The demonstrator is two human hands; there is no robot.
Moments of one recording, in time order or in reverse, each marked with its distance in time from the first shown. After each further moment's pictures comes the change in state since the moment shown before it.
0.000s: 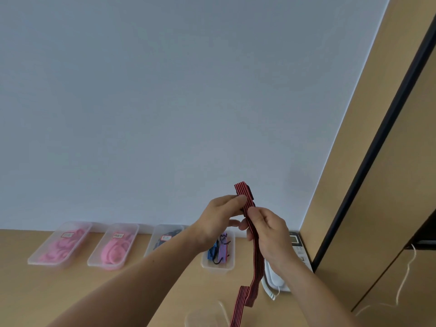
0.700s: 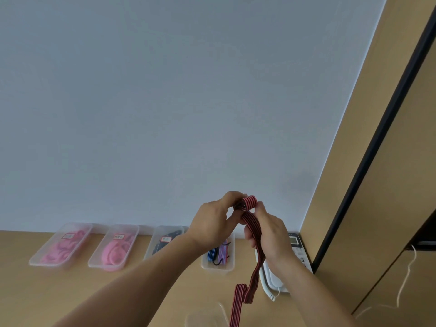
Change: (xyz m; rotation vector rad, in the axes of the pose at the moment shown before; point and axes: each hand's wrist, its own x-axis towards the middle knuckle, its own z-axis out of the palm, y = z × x) left_hand -0.001 -0.016 -0.001 0.824 0.320 0.634; right_hand -0.005 -0.012 -0.002 0.143 -0.043 0.148
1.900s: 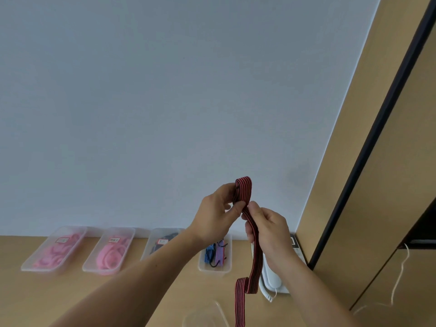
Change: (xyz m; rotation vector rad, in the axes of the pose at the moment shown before) left_hand 0.015 0.011 -0.007 -0.369 -0.056 -0.276; right_hand 0.008 0.000 -0.003 -0.039 0.093 -0.066
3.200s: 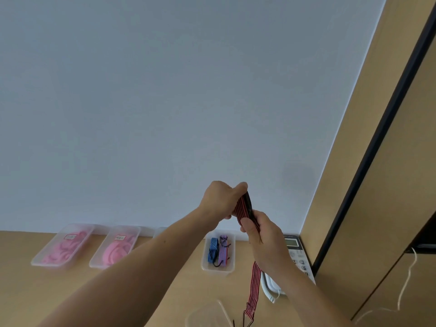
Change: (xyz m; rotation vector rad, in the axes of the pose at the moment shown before) left_hand 0.033 0.030 -0.002 -0.057 0.004 -0.584; right_hand -0.003 0.032 -0.003 -0.458 -0.081 -0.317
